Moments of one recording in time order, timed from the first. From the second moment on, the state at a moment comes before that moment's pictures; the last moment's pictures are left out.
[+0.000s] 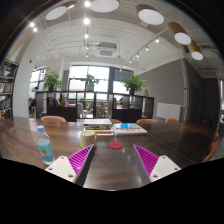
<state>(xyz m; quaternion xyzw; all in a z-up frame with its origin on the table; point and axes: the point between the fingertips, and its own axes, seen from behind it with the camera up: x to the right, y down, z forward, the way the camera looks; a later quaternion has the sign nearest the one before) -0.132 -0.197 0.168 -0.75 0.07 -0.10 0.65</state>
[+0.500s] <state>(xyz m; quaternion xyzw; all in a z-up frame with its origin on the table) -0.382 -0.144 0.121 -0.75 -0.04 0.06 0.66</state>
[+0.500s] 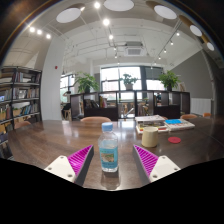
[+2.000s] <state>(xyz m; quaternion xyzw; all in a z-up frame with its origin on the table) -0.344 0.110 0.156 -0.60 0.34 0.47 0.56</state>
